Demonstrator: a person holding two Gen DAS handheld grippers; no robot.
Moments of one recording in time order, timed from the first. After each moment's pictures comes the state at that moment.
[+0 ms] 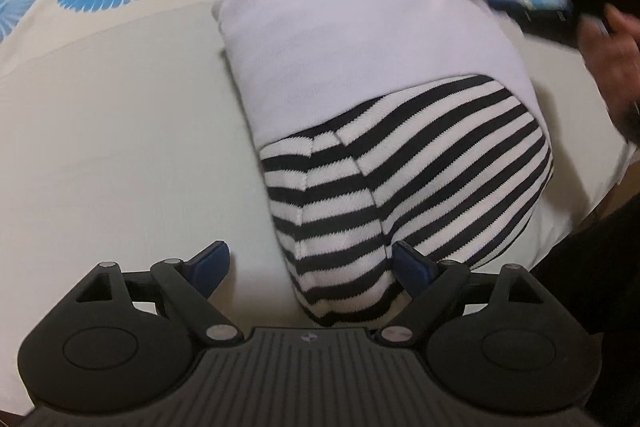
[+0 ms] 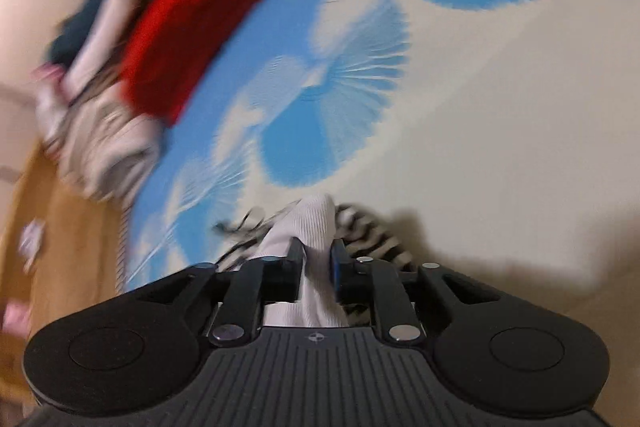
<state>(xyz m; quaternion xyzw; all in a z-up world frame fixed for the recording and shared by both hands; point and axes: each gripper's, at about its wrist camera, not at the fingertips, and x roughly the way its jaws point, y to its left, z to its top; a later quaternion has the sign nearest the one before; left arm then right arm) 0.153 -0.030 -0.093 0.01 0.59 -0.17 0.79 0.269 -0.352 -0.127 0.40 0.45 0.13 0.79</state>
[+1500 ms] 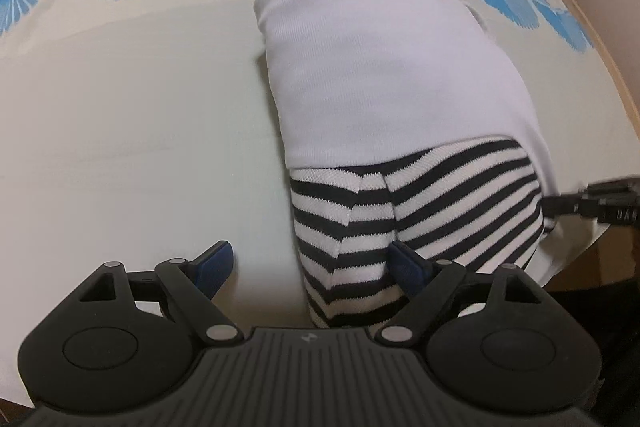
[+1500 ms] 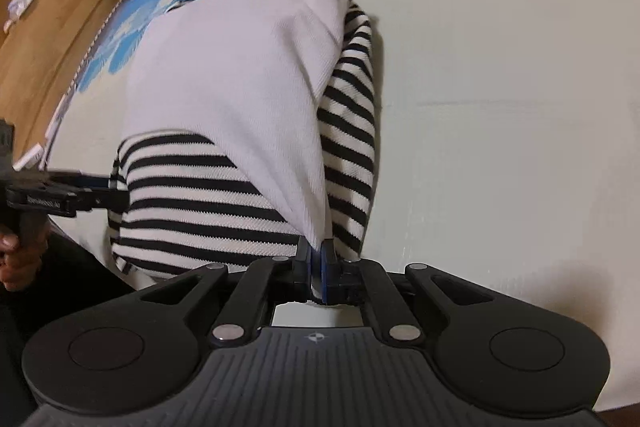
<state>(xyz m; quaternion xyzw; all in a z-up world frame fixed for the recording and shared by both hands) 0.176 -0.033 -0.070 -0.01 0.60 -0.14 0.78 0.139 -0.330 -0.122 0.14 0.57 0.20 0.79</state>
